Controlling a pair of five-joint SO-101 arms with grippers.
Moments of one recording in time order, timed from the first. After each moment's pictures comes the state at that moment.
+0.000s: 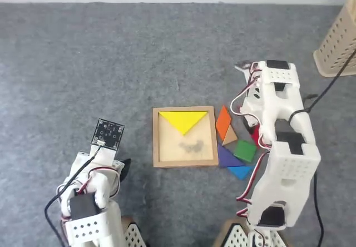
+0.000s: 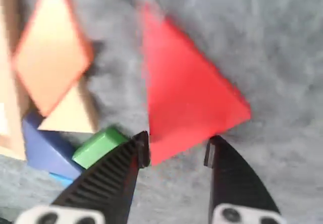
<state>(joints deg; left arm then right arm) -19.7 -103.4 97.3 73.5 -23.4 -0.6 27.8 -4.8 86.5 26.9</state>
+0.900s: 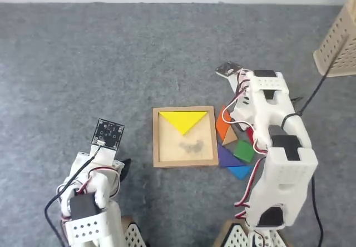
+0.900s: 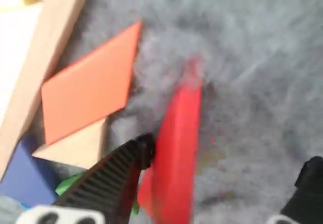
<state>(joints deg) -19.7 -103.4 97.3 73.5 -23.4 -4.3 25.8 6.4 69.7 36.5</state>
